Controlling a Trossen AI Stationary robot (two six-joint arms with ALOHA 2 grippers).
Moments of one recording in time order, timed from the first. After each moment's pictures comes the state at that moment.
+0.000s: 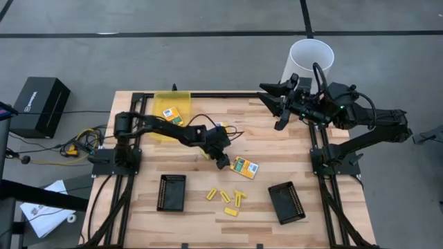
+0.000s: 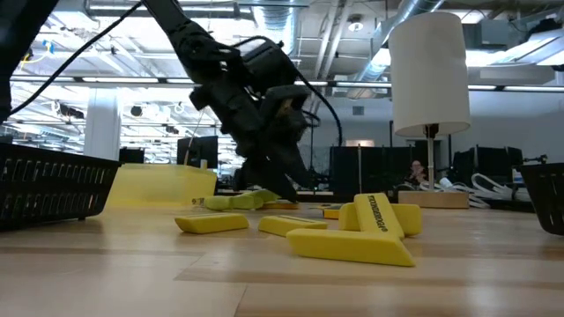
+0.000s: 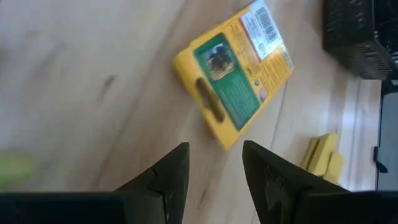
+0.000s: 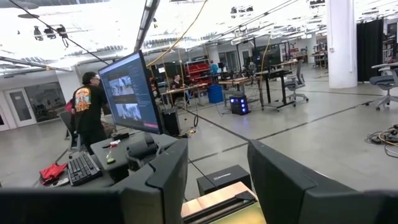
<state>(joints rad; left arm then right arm) 0.12 1.96 1.10 -0.02 0.36 -0.56 0.07 1.12 1.36 -0.06 0.42 0.12</state>
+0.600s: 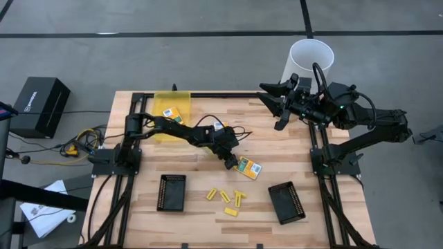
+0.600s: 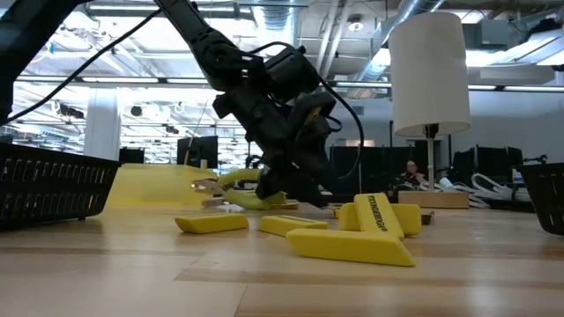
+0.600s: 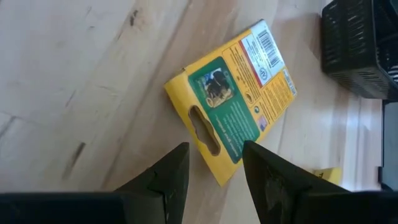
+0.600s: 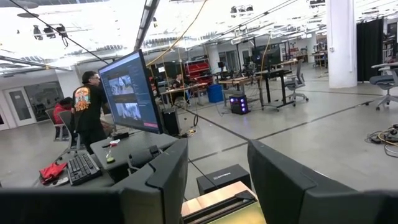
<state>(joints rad) 0.12 2.08 1.22 -0.01 0.36 -0.55 0.07 1.12 1.36 -0.07 0.42 0.12</state>
